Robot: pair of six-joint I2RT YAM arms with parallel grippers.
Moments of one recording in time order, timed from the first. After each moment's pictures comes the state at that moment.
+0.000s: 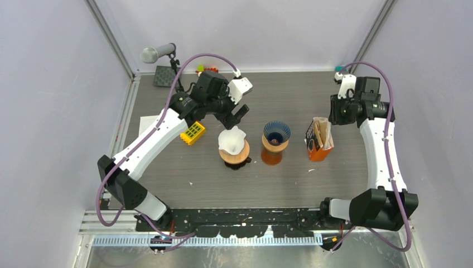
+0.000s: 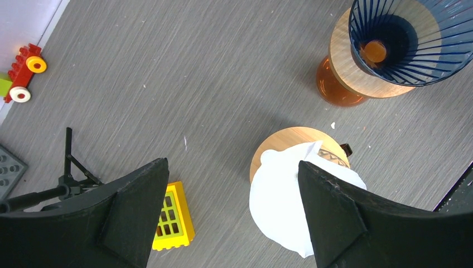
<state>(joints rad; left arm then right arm) -0.67 1.53 1.61 -0.76 0.14 0.31 -0.15 1.28 1.32 -0.92 -0.19 -0.24</state>
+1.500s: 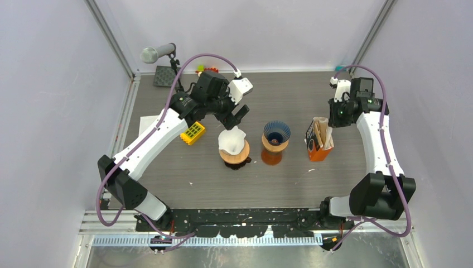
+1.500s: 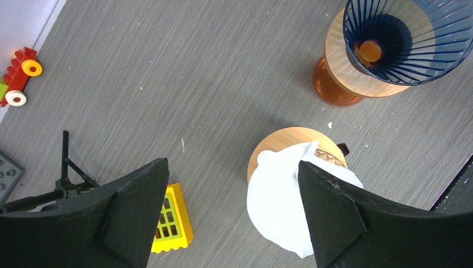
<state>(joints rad) -0.67 1.53 1.61 -0.76 0.15 0.31 -0.16 1.36 1.30 -0.93 -0.20 -0.26</state>
